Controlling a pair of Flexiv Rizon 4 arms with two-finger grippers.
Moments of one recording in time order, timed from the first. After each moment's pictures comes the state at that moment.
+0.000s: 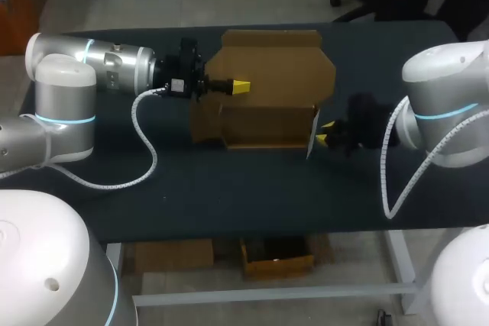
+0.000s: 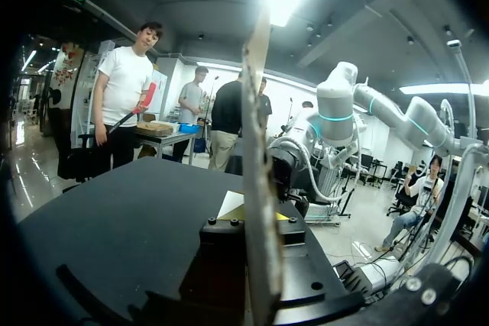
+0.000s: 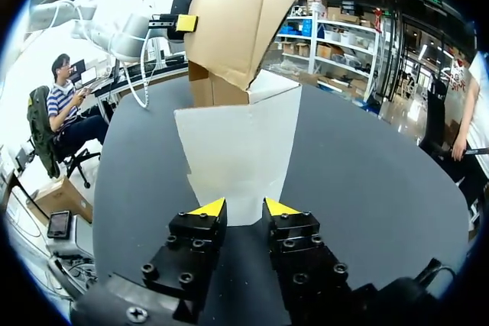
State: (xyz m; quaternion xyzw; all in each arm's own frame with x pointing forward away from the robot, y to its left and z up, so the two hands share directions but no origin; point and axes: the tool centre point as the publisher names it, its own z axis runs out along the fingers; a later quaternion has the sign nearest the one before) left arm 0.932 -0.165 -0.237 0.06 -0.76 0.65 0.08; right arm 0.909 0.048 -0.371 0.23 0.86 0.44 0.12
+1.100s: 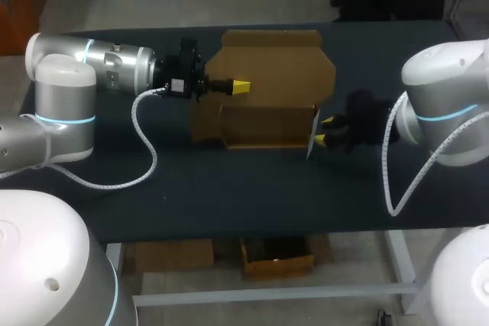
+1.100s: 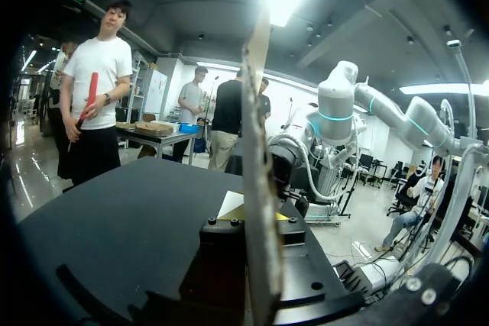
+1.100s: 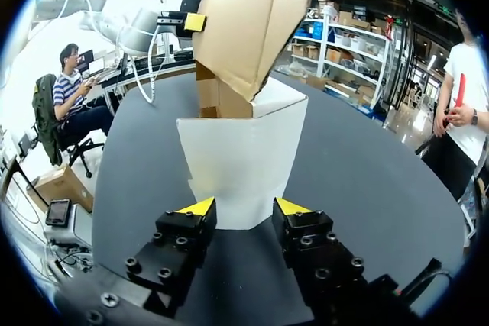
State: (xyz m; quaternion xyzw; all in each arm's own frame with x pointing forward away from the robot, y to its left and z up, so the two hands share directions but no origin) left arm 0.932 -0.165 -0.237 0.06 -0.76 0.65 0.08; right arm 0.911 0.051 -0.365 0.20 0.87 0.44 0.12
